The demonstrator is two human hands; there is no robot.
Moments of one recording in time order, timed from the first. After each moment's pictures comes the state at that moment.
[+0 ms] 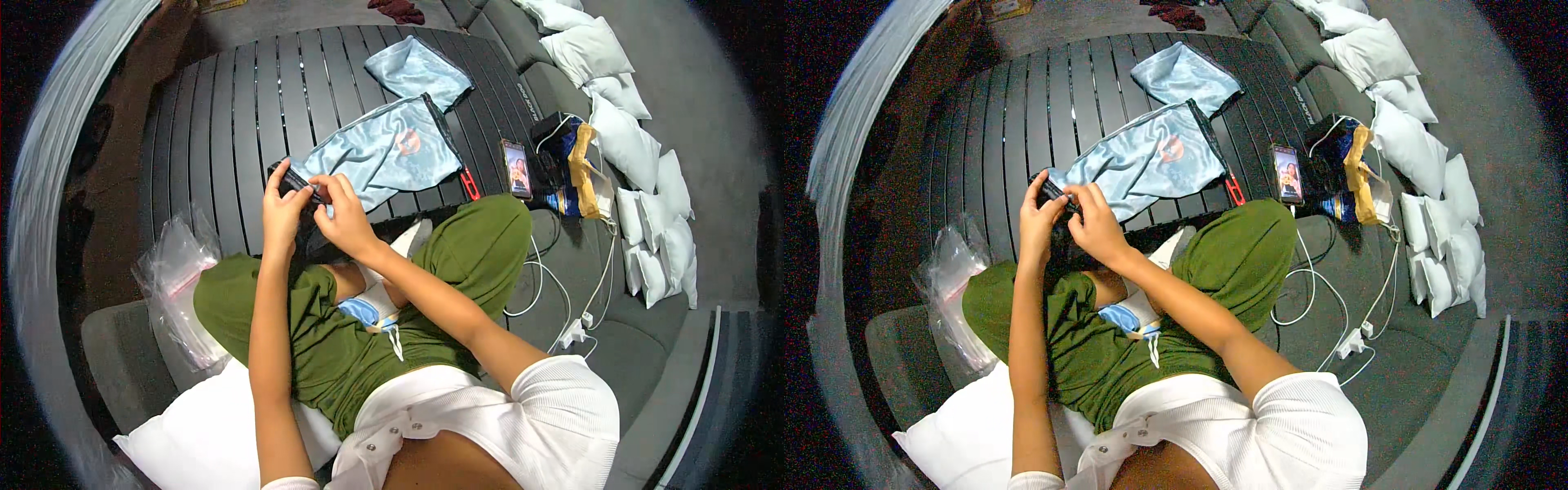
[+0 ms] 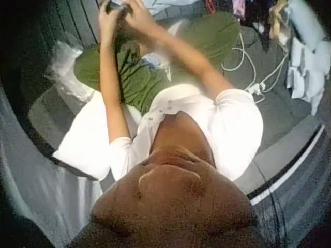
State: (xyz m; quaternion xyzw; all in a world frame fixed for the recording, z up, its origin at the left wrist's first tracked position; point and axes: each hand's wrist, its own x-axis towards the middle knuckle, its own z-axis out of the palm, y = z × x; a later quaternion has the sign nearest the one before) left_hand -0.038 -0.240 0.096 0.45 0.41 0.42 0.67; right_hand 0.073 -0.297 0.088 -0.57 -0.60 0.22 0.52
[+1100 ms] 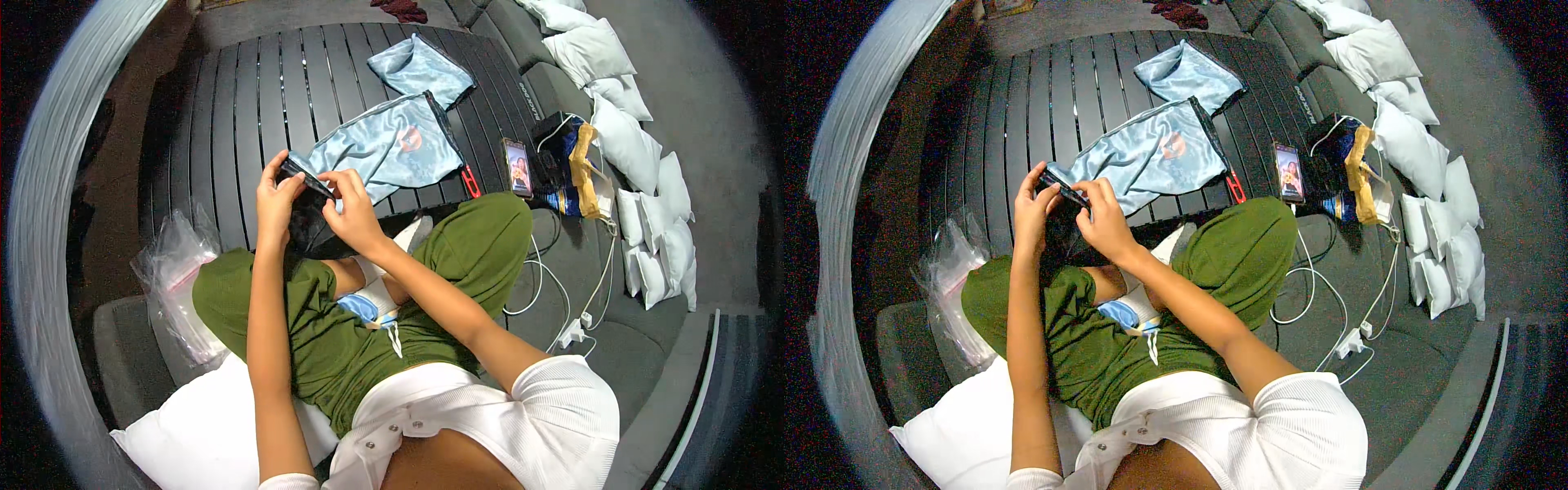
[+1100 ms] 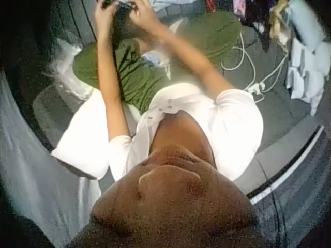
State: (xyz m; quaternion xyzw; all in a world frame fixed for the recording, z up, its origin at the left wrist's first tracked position) left_hand -0.040 -0.230 0.094 0.43 0.41 0.45 0.66; right_hand 0.081 -0.302 0.084 -0.57 -0.60 0.19 0.53
